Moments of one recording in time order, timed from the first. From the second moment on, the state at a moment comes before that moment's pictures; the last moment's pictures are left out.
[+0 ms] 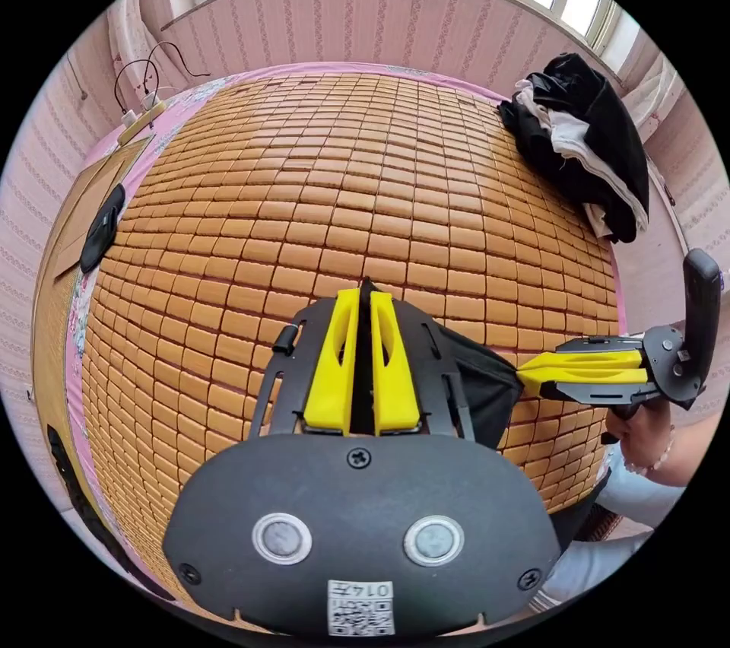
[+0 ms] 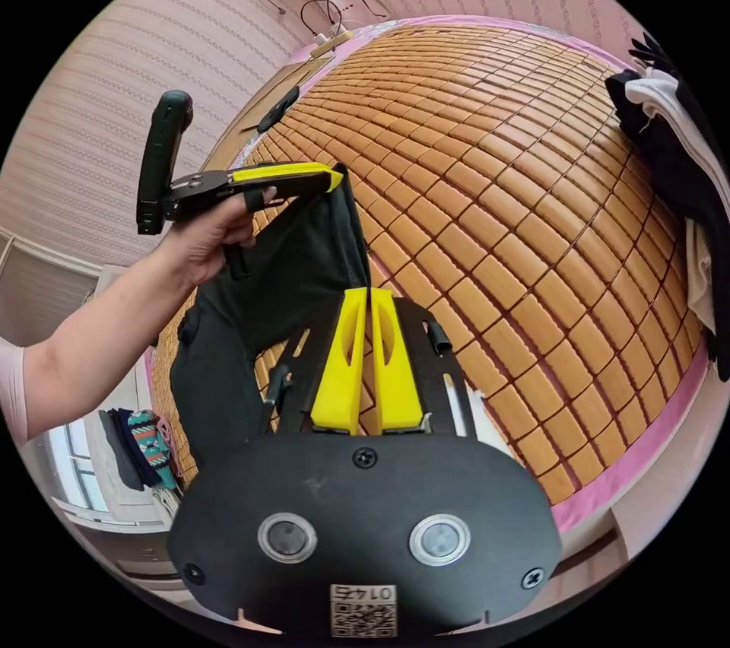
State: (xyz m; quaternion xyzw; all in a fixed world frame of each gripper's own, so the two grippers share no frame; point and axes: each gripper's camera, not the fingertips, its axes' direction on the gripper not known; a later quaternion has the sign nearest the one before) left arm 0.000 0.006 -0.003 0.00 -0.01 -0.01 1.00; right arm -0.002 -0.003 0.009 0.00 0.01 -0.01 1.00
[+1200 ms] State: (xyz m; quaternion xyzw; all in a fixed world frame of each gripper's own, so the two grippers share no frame) left arm 0.031 0.701 -0.252 0.09 -0.14 -0.61 0.78; right arm -0.308 0.080 0.336 -0.17 0.03 -0.48 0.86
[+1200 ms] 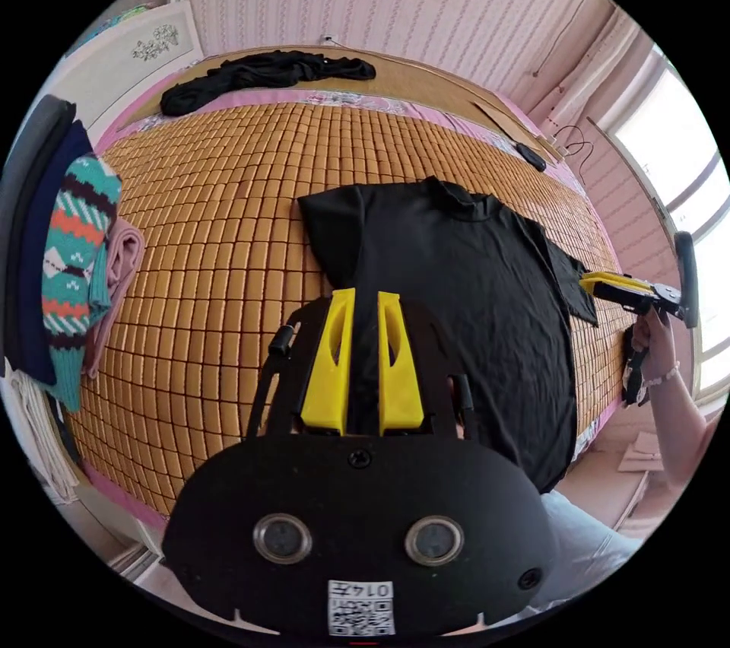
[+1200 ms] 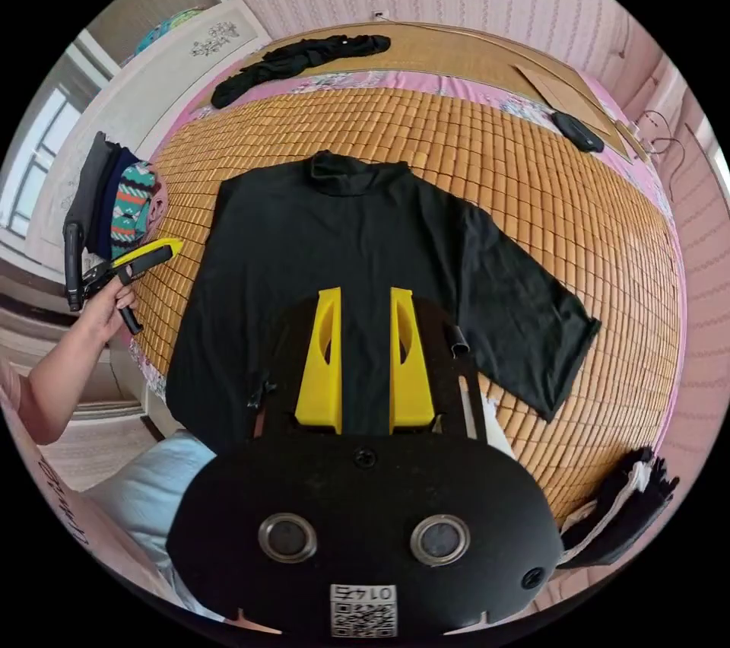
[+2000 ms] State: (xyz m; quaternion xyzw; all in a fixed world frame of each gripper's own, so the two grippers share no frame) left arm 0.040 0.799 -0.257 0.21 -0.08 -0.61 0.76; right arm -0.353 0.091 0.525 -0.17 0.02 -0.47 0.86
